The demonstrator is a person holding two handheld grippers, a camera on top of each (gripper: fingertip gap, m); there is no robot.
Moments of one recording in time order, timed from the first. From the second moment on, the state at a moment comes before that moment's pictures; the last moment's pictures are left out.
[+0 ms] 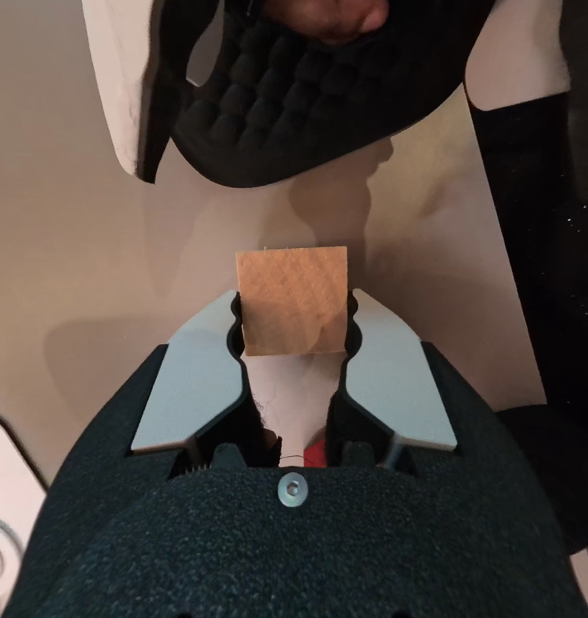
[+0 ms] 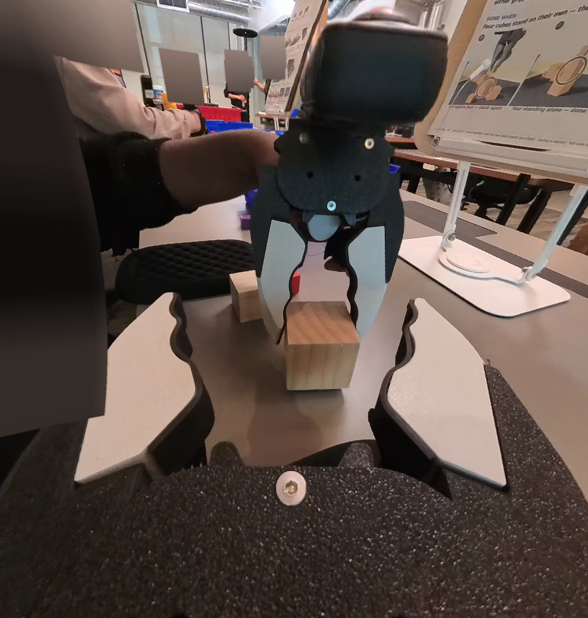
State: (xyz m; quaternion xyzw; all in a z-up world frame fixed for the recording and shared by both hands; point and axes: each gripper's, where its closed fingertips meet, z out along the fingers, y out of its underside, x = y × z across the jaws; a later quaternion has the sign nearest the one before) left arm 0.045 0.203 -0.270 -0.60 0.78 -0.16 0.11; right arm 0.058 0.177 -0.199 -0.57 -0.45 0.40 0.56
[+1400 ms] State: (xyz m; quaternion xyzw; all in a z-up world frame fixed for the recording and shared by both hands) left arm -0.048 0.176 -0.262 -0.73 0.66 -0.14 0.14; right arm 0.059 0.181 -0.201 -0.58 -0.45 0.39 0.56
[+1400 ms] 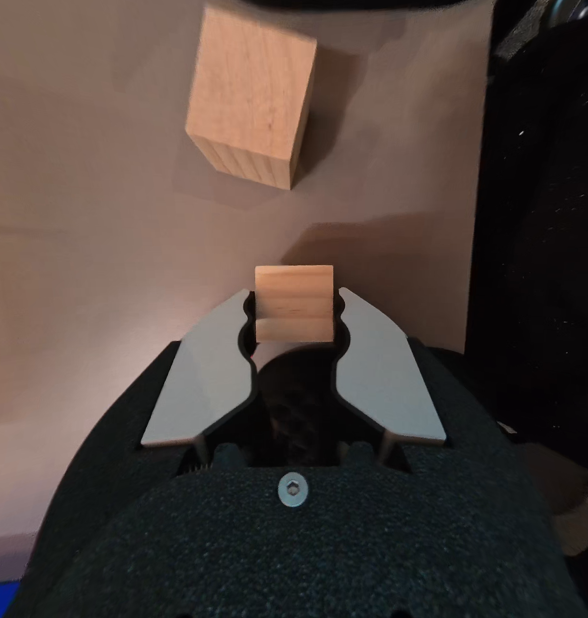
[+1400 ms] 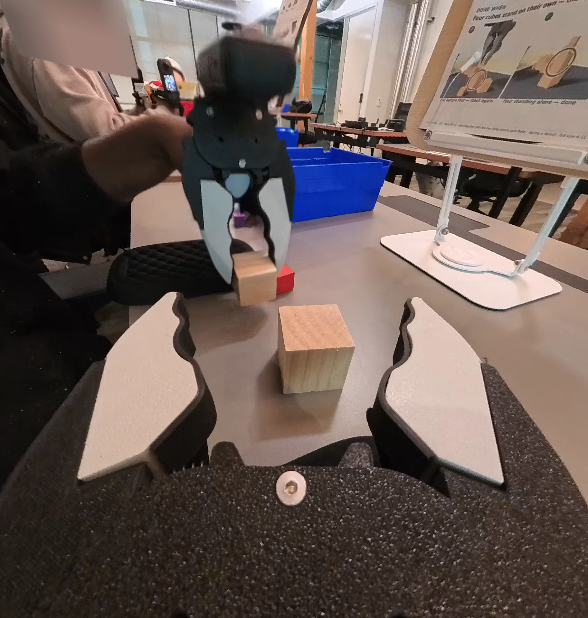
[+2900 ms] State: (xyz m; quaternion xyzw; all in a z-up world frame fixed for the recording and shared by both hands) left arm 0.039 0.207 -0.222 -0.64 0.72 -0.20 0.17; right arm 0.061 0.182 -0.198 -0.58 -0.44 0.40 0.56
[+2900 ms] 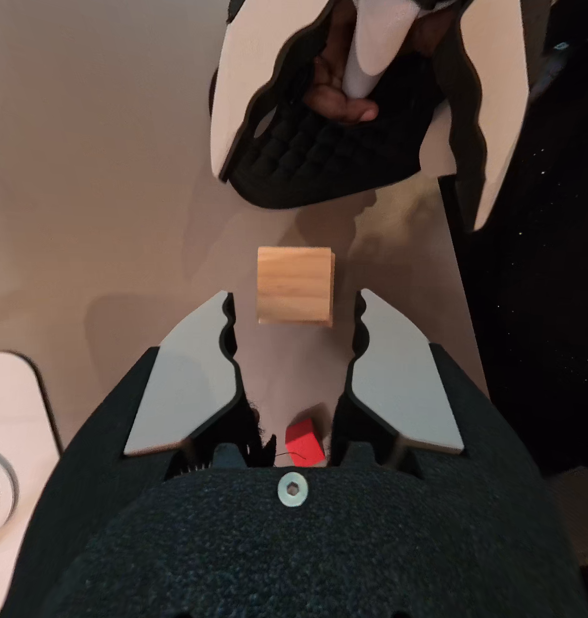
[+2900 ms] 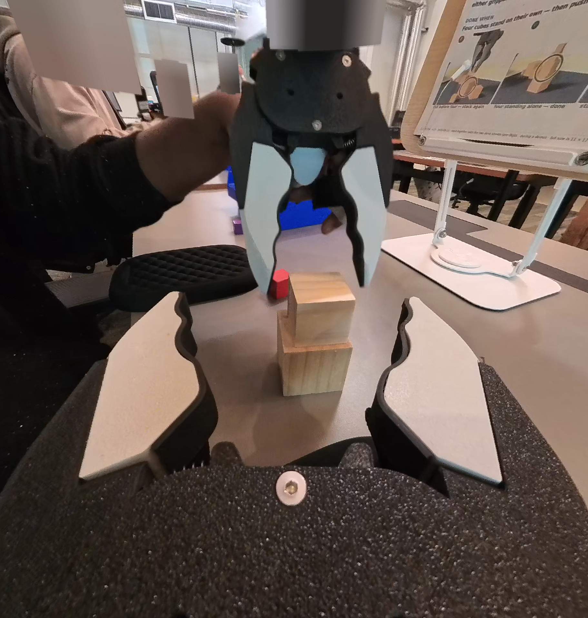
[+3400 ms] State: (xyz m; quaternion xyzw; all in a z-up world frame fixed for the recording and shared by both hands) left arm -0.086 0.212 -0.272 -0.77 0.60 -0.13 0.15; right arm 0.060 0.183 -0.200 -0.58 -0.44 0.39 0.56
